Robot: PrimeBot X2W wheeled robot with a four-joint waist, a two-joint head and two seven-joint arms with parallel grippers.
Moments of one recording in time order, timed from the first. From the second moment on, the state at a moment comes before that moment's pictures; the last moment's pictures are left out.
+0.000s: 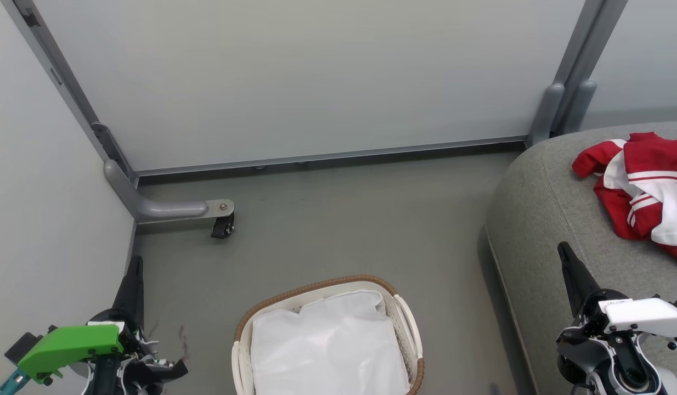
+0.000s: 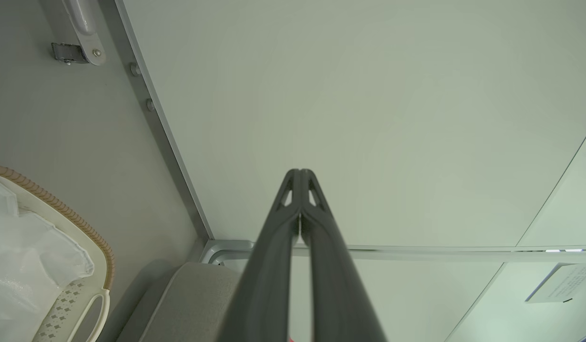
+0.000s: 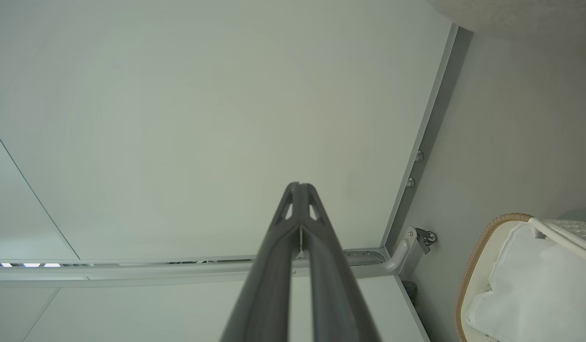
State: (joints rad) left arm -0.10 0.05 0.11 0.24 -1.61 -0.13 0.11; right arm -0.11 -0.05 -0.11 0.24 1.61 0.13 0.11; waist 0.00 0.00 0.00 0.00
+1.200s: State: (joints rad) left arm -0.10 0.05 0.11 0.24 -1.61 -0.13 0.11; right arm -0.11 -0.05 -0.11 0.24 1.61 0.13 0.11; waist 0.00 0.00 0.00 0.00
